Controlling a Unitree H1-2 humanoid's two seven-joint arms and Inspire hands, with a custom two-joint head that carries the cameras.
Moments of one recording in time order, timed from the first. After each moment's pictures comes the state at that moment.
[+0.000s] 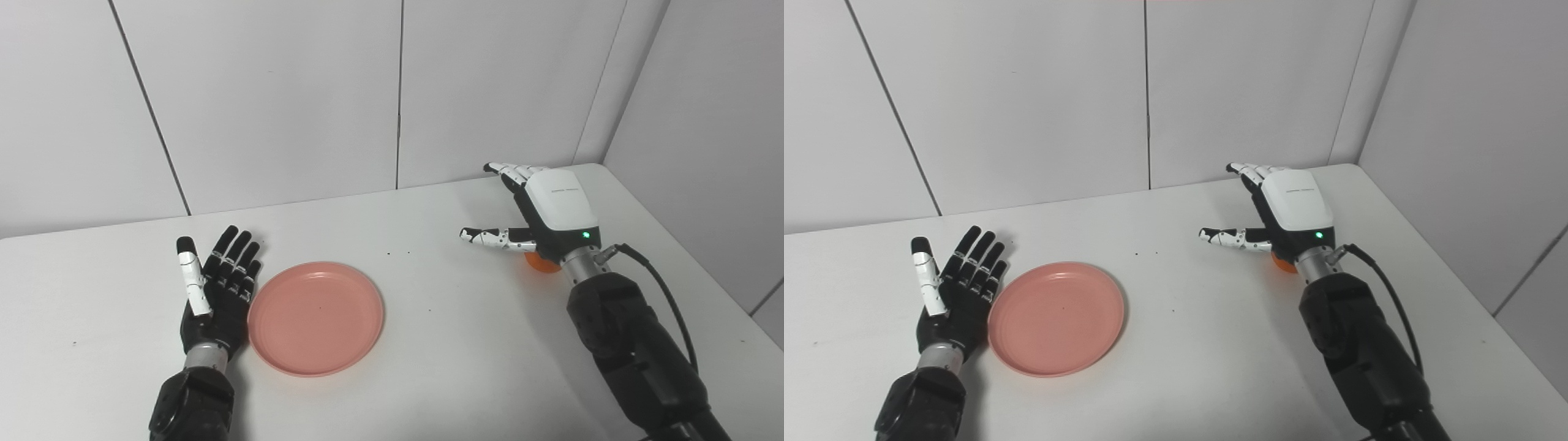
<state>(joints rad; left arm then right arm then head) -0.40 -0.15 0.21 0.25 -0.52 0.28 -0.03 -0.33 -0.45 0.04 0.01 -0.95 0.07 -0.02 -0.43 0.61</state>
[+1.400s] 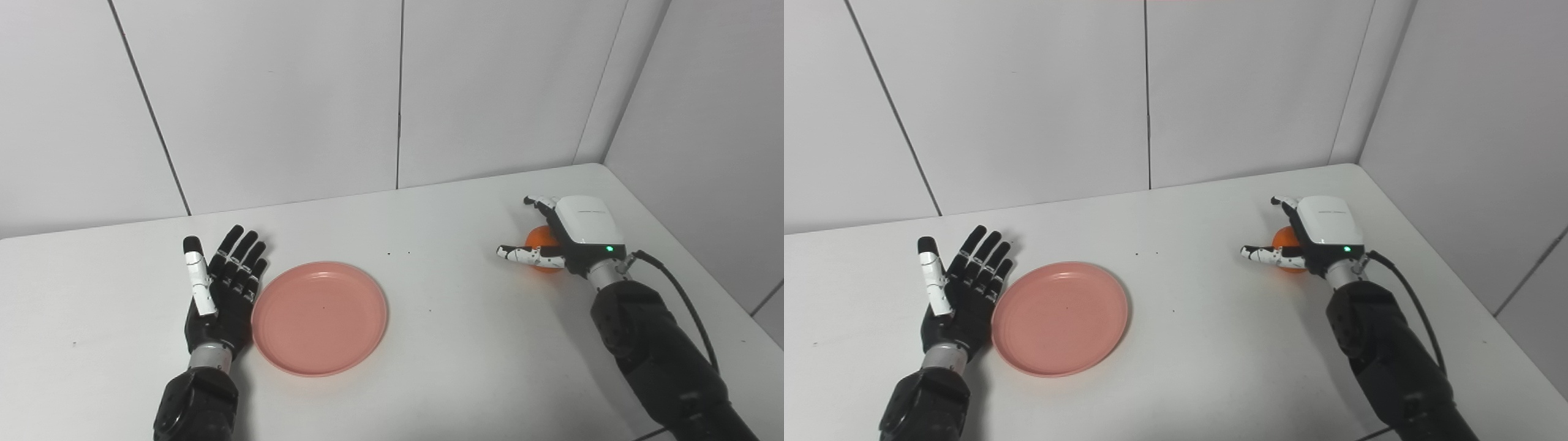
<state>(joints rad) -0.39 -0.14 0.18 0.25 -0.51 0.26 -0.03 -0.31 -0.52 0.07 0.17 -0.91 0.17 -0.01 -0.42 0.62</state>
